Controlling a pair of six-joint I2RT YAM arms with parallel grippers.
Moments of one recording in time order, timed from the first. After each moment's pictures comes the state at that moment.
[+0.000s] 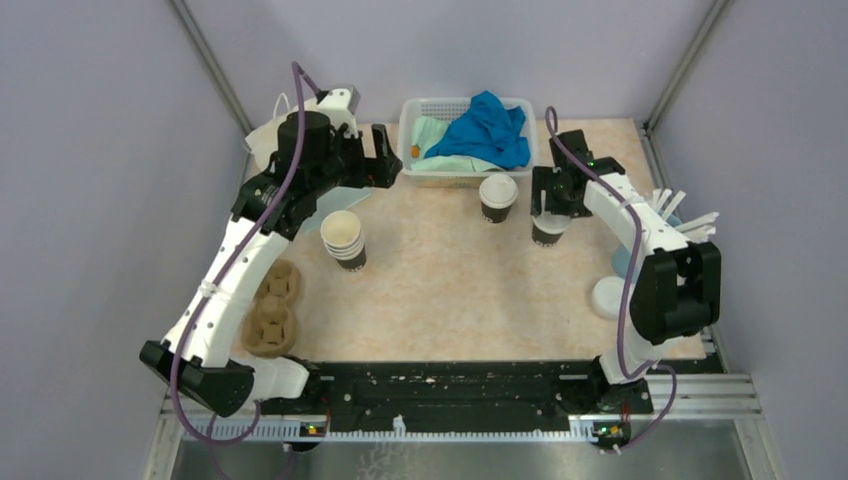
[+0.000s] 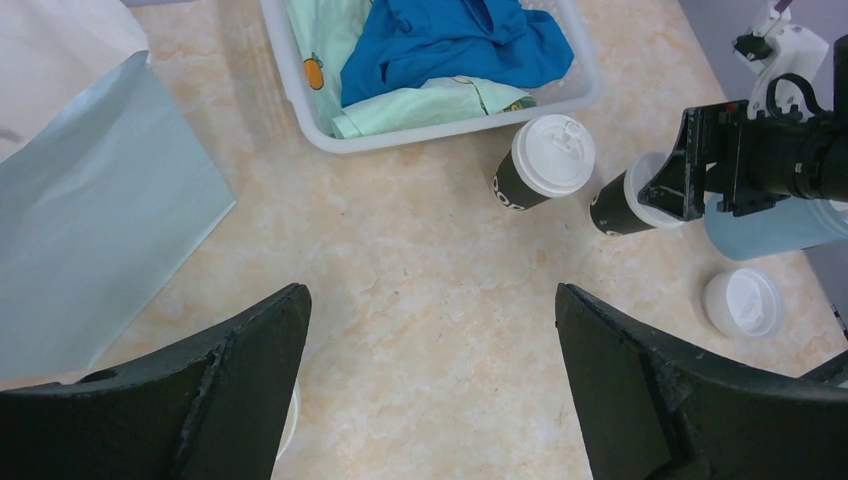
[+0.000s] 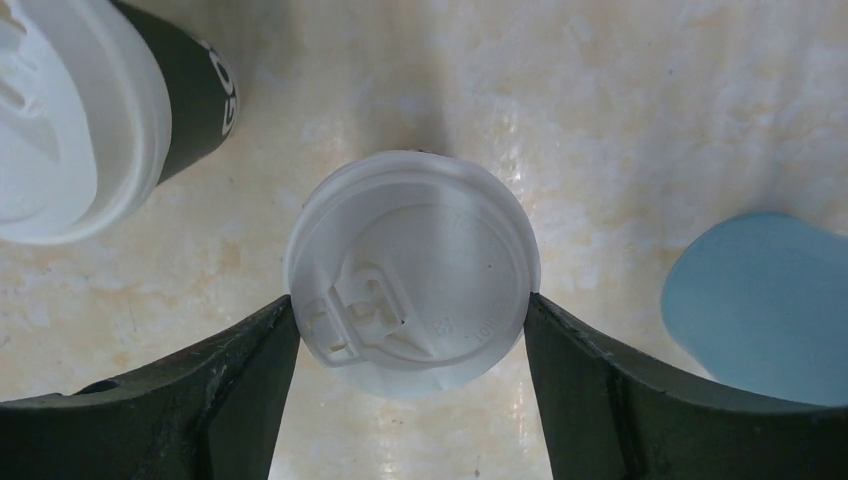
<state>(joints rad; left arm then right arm) -0.44 1.28 1.59 -0.69 0.02 -0.28 0.25 1.62 1.35 -0.78 0.18 0.26</state>
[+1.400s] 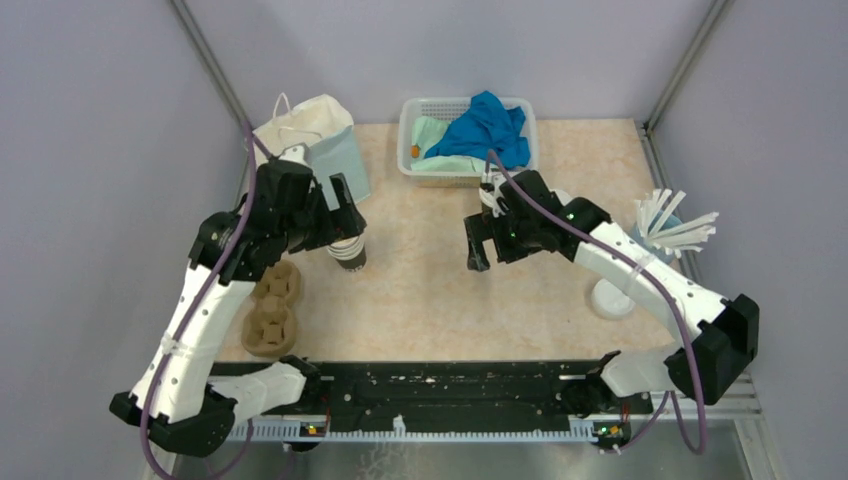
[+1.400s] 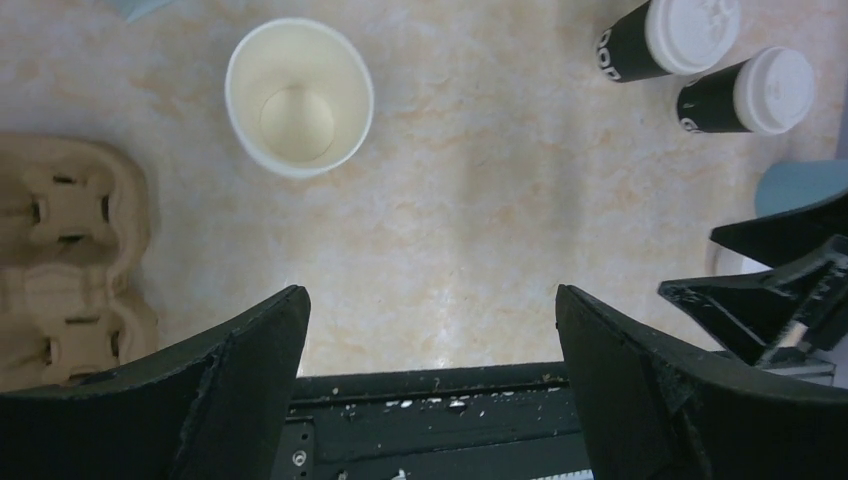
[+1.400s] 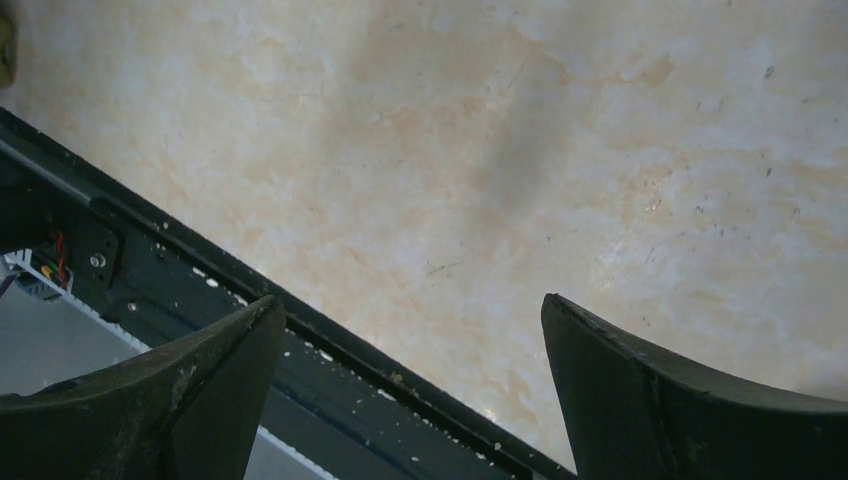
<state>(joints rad) -0.48 1.12 1.58 -1.16 -0.14 -0.61 0.69 1.36 1.28 -0.83 -0.10 0.30</state>
